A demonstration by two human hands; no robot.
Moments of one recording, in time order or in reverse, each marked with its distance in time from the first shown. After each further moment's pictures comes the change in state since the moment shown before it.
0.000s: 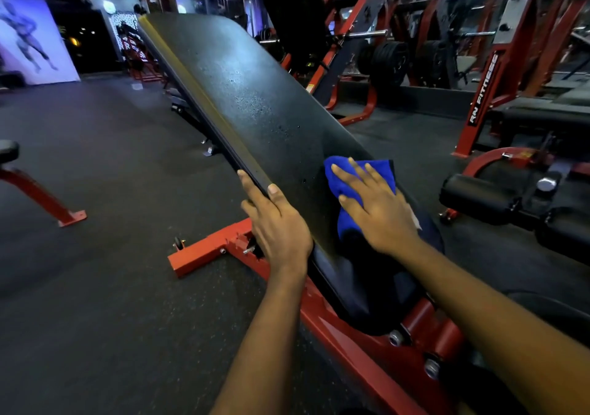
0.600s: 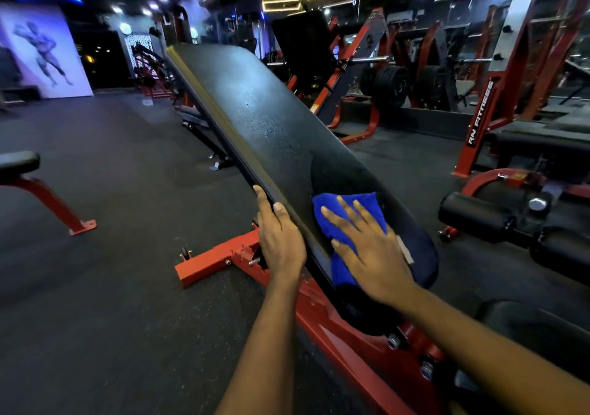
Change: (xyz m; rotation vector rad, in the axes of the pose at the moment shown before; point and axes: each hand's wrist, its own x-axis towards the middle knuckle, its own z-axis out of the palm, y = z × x) left_hand 0.005 -0.004 -0.020 -0.081 -0.093 0.050; right_hand -0.053 -0.033 0.000 -0.060 0.019 -0.178
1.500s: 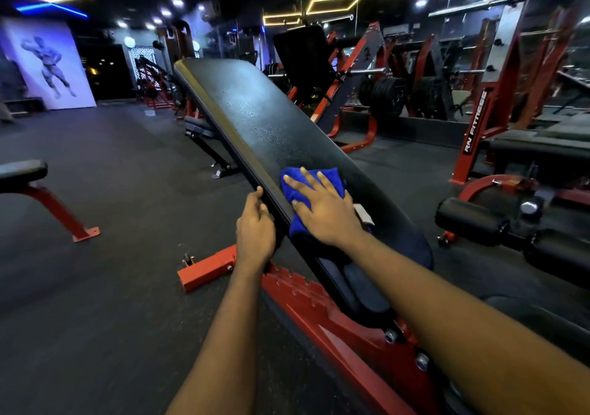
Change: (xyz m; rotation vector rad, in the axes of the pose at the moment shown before) left_hand 0.030 -0.002 -0.045 0.009 -0.184 -0.041; right_hand 0.084 -0.047 0.003 0.004 -0.099 0.100
